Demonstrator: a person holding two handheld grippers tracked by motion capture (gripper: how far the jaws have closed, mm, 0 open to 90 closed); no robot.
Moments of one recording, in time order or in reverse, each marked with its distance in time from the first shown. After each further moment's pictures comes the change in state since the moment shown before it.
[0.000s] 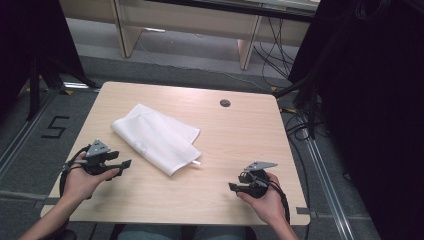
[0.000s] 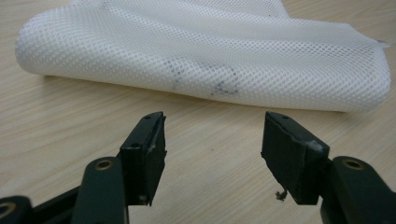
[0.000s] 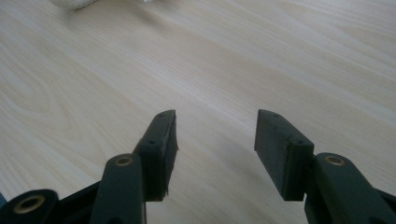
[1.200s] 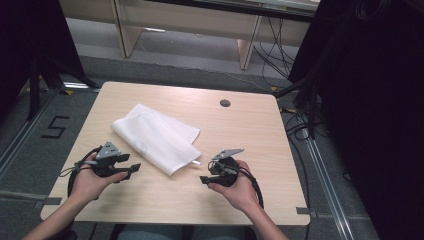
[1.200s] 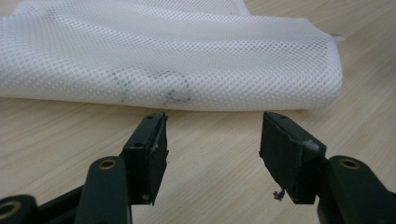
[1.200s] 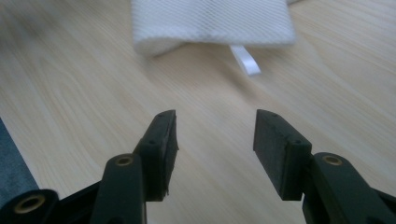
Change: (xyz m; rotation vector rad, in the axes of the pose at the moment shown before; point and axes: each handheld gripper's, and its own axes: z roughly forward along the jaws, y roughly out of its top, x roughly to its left) left arm -0.023 0.006 0.009 0.019 -0.077 0.045; right arm 0.062 0.061 0.036 0.051 0.112 -0.112
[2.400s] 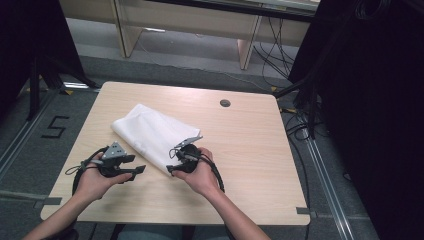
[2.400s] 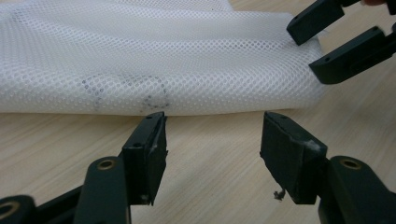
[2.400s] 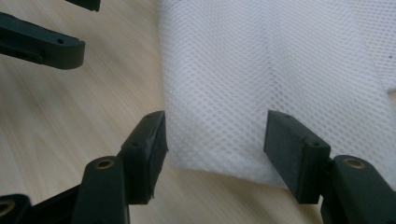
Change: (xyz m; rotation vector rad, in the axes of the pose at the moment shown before) left arm -0.004 0.003 0.008 0.029 -0.046 0.072; right arm 0.042 0.063 0.080 0.007 -0.003 -0.055
